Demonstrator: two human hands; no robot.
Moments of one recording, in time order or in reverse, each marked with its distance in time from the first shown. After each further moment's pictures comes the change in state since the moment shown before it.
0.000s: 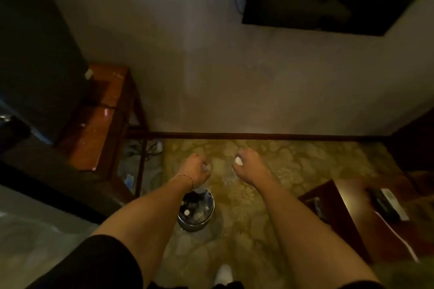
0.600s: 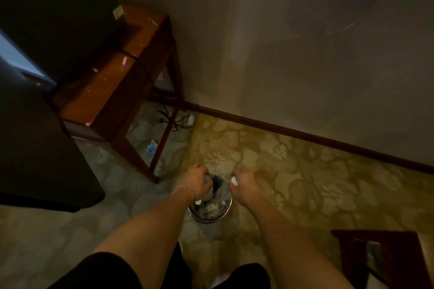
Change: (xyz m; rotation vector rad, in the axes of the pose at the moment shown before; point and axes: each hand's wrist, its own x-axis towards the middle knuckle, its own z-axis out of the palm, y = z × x) left_hand 0.093 -0.106 0.160 -0.091 0.030 -0.380; right_hand 0.117 0.074 0.203 -0.035 -0.336 -0.221
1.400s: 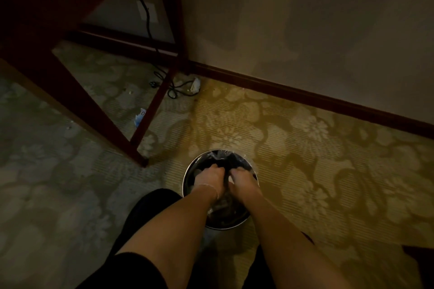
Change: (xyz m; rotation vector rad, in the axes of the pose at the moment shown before) left_hand 0.227 -0.145 0.287 0.180 -0.087 -0.006; right_hand 0.212 0.135 0.306 -0.075 -0.155 -0.005
